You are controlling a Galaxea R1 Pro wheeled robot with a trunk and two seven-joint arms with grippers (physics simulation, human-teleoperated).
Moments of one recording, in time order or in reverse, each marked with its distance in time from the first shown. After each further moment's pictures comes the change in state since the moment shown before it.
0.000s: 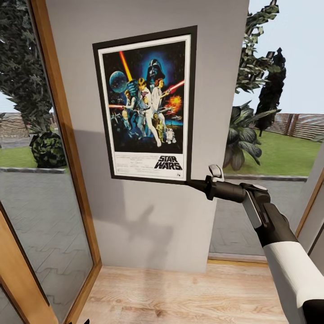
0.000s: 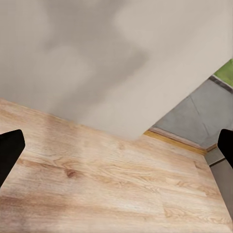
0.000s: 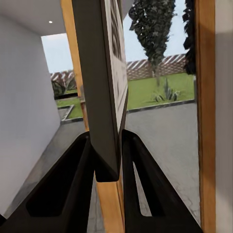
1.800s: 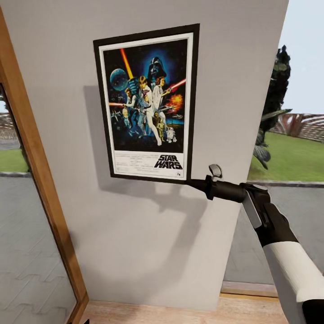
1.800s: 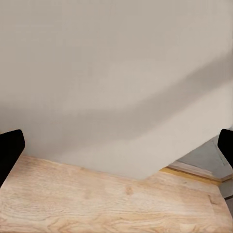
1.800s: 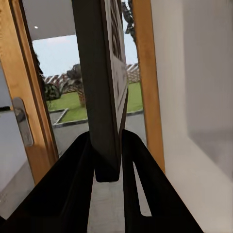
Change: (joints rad) left arm 0.000 -0.001 0.000 0.000 0.000 0.002 0.002; right arm 0.000 0.001 0.000 0.000 -0.013 -0.002 0.000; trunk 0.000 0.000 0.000
